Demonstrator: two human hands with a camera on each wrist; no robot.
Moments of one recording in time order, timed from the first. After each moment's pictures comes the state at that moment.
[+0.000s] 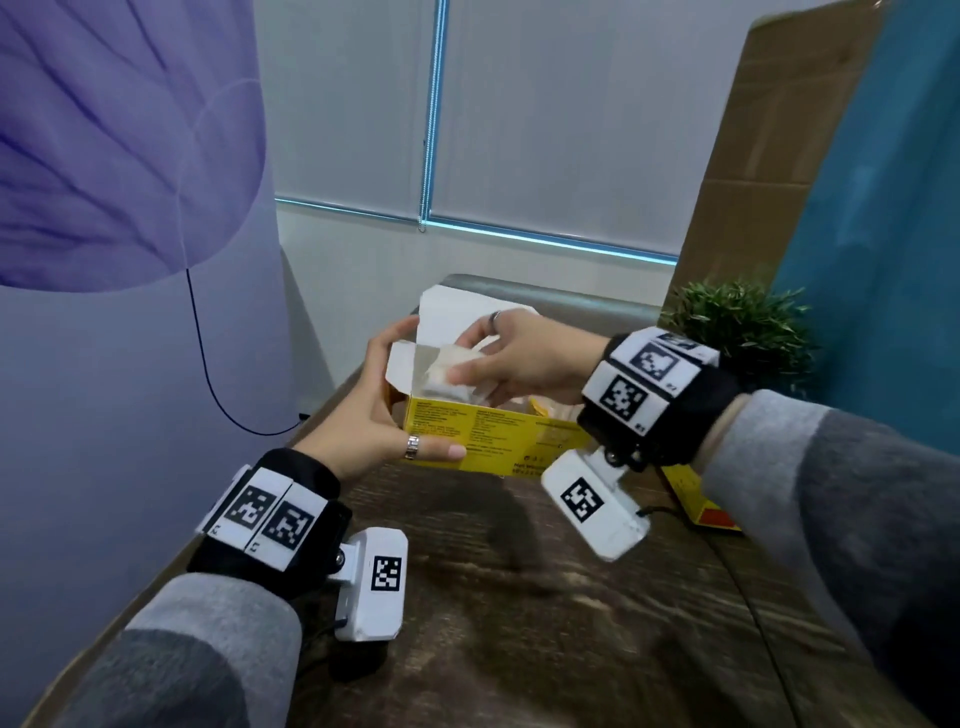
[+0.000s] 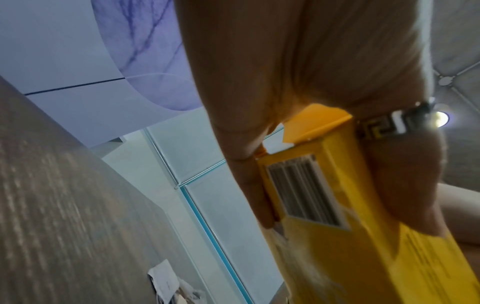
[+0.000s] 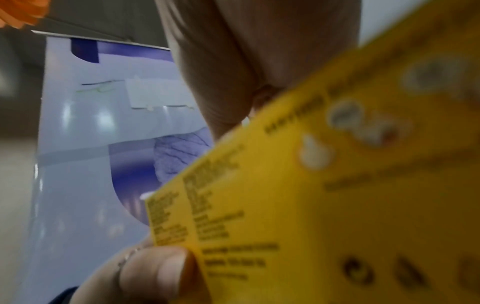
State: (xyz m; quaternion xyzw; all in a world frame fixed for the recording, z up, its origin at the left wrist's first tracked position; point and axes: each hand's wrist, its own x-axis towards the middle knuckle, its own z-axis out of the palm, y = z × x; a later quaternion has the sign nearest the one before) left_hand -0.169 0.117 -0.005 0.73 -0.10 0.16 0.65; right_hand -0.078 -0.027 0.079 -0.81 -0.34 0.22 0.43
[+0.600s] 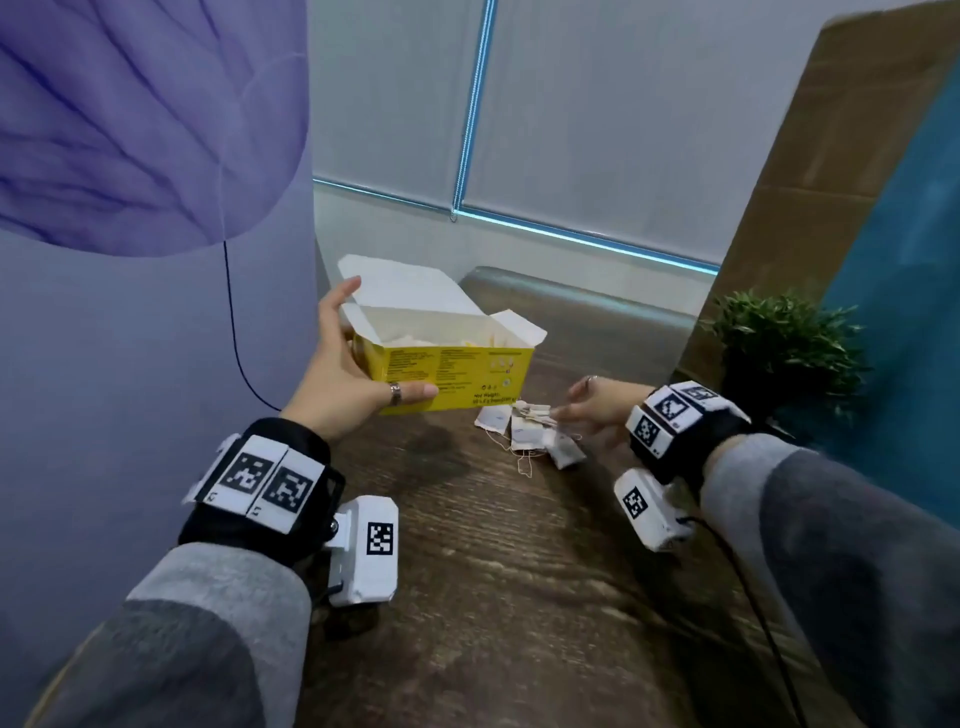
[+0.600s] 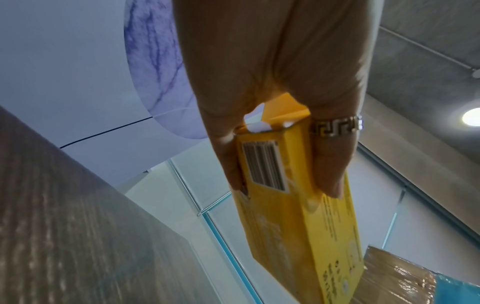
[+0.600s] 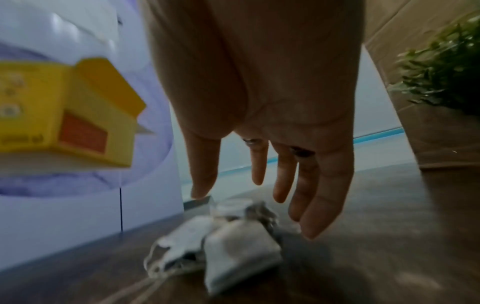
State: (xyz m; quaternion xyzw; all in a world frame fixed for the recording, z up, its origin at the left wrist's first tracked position) left_hand -0.174 0.152 -0.001 0.72 0.03 0.33 0.62; right_hand 0.046 -0.058 0.001 -0.95 -0.21 0.15 0.19
